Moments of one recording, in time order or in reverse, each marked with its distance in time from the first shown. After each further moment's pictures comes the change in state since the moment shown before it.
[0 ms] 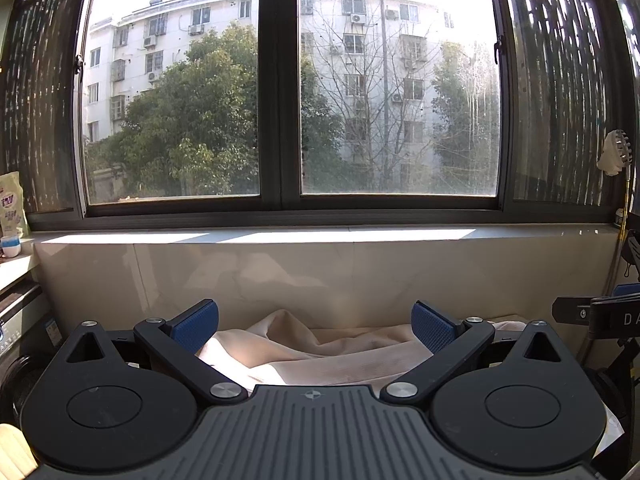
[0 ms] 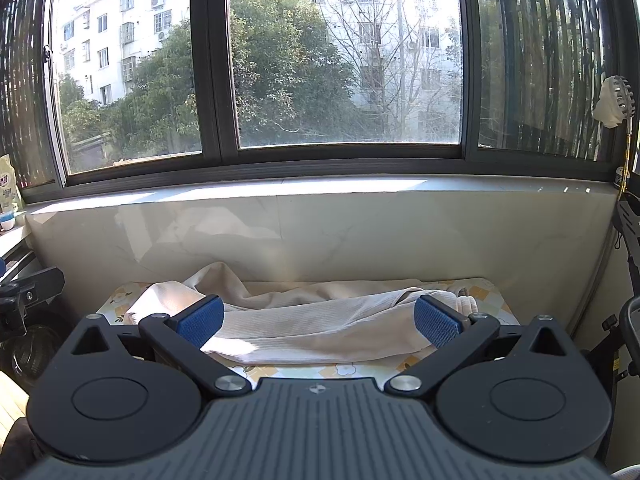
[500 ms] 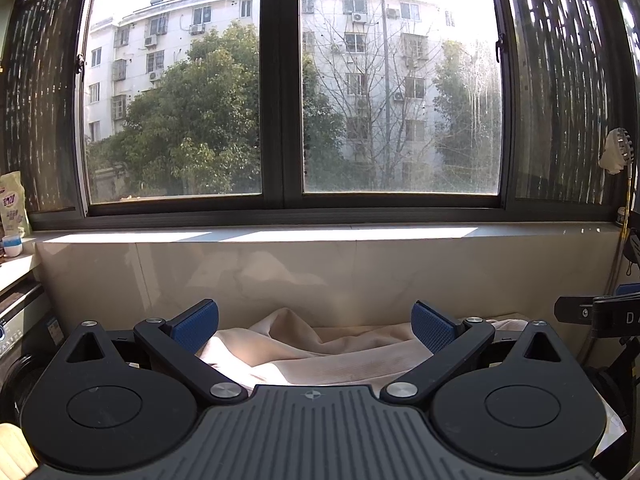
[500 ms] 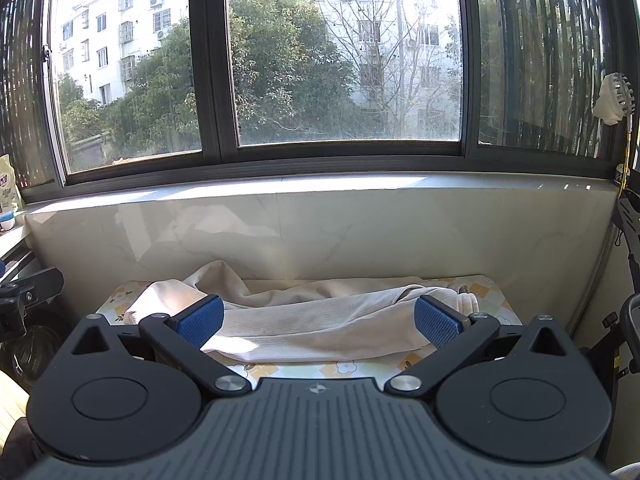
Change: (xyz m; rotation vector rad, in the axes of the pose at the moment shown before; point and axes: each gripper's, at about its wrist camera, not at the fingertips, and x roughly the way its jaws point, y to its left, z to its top) left arm 0.002 -0.001 0.001 -0.001 0.003 0.007; right arm 0.001 0.002 0.000 0.002 0.006 -0.001
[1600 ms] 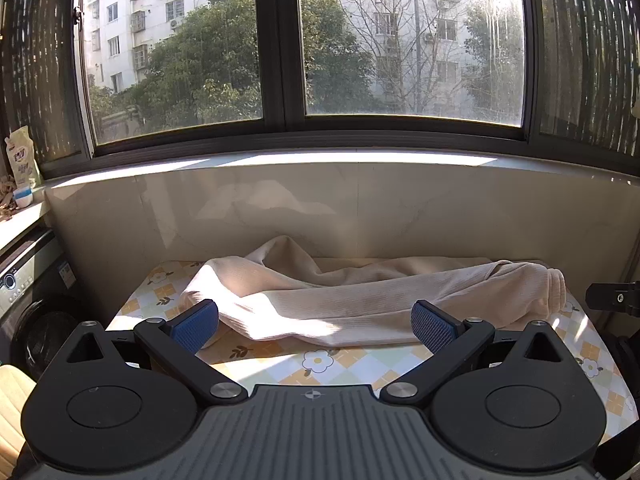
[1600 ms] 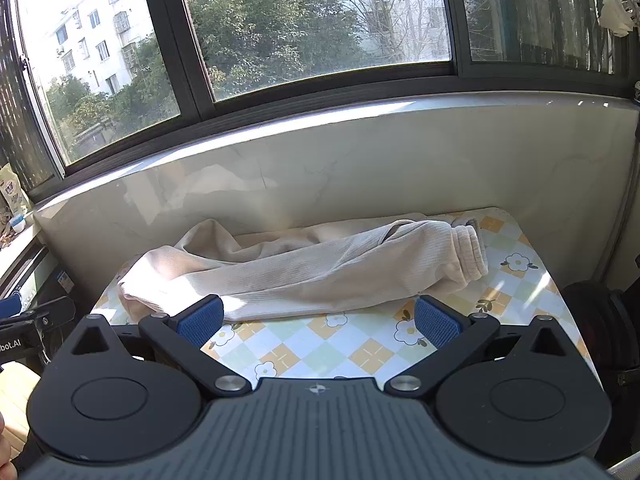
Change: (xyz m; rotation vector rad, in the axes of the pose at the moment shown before) left arm 0.035 -0.059 -0.027 -0.020 0.209 0.096; right arm 0.052 -0.111 -0.037 0.114 0.153 0.115
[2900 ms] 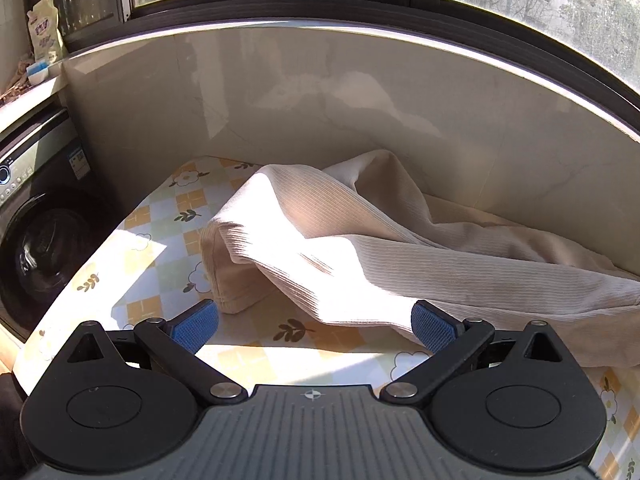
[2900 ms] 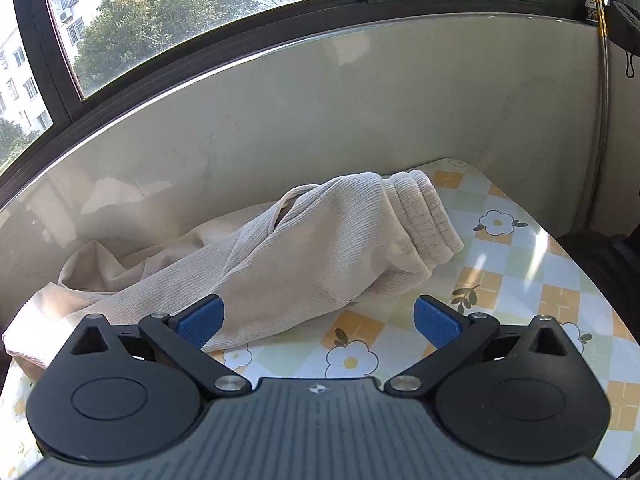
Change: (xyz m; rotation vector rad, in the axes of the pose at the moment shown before) left arm 0.230 0.133 -0.010 -0.250 0.297 0.152; right arm 0.186 -0.103 -0.023 0.172 0.006 -0.204
